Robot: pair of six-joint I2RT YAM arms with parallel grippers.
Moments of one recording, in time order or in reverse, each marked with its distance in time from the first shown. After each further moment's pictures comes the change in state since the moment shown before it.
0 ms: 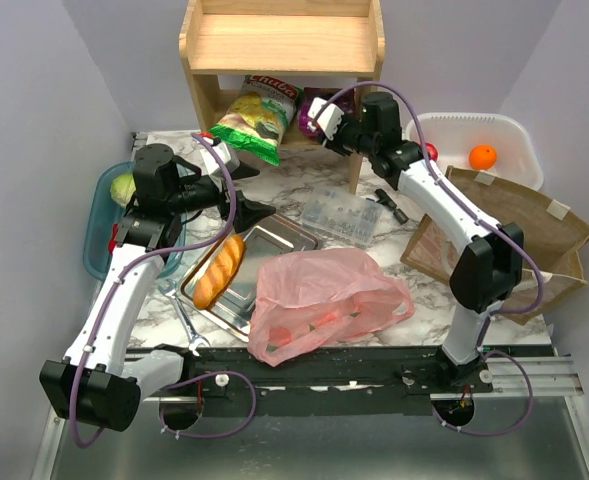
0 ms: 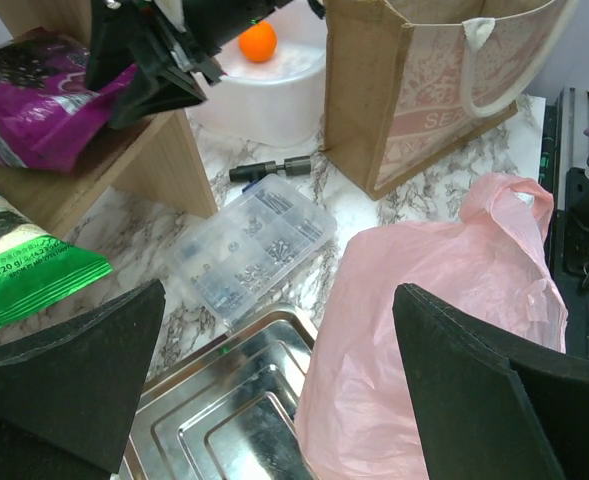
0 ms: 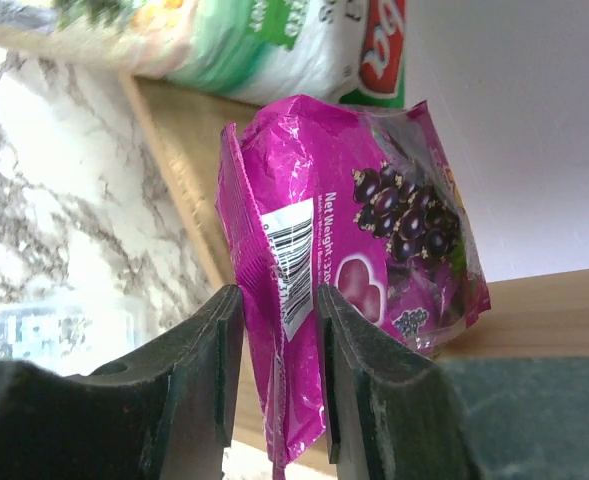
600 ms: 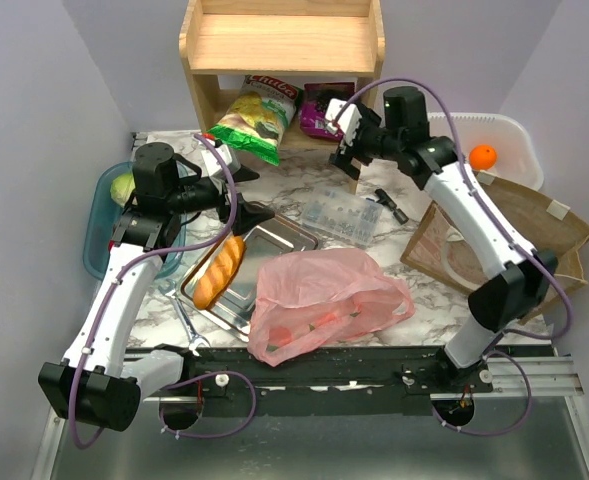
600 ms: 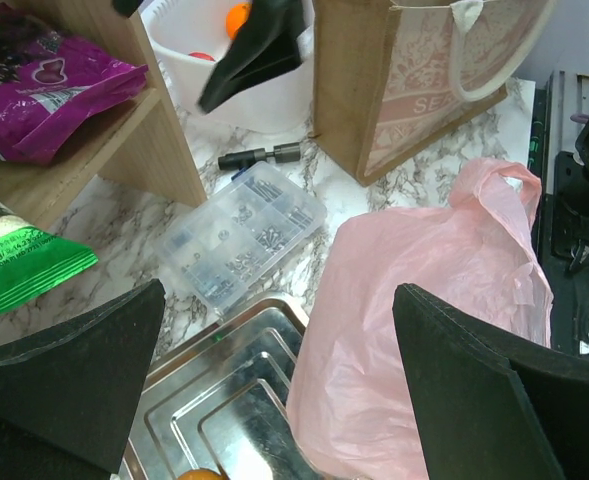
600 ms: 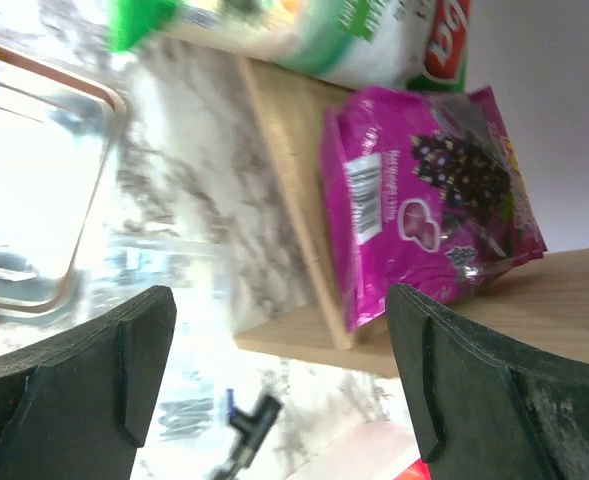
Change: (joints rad) left arm 0.000 0.001 0.035 -0.099 0.016 0.061; right arm -0.016 -0.097 0.058 -0.253 -0.114 0.026
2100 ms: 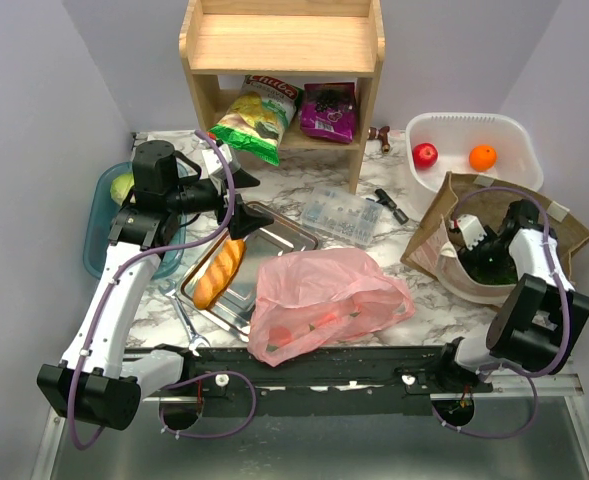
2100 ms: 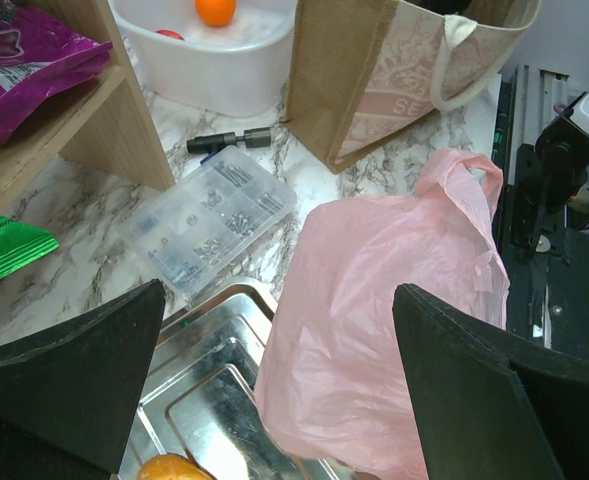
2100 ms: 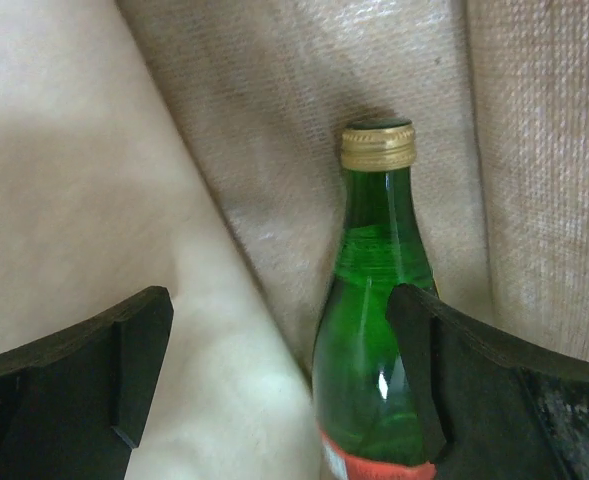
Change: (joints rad) left arm 0.000 0.005 0.050 -0.131 0.031 0.000; right arm -0.896 -0.313 -0.805 -0.442 0.150 -0.312
